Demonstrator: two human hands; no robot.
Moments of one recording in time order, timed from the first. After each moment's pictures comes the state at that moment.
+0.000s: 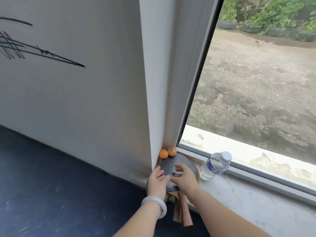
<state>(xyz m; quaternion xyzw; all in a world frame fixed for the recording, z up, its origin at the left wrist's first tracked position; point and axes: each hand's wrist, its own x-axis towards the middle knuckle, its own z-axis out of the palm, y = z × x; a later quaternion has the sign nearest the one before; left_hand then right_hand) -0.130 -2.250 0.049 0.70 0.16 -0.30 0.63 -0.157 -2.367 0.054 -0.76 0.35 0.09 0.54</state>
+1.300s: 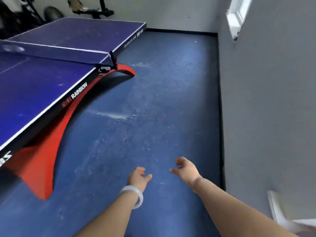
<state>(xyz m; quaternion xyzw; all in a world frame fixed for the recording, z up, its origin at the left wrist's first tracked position) -0.500 -1.965 0.096 0.57 0.64 0.07 0.51 -0.315 -2.034 0.106 -0.79 -0.30 0.44 0.30</state>
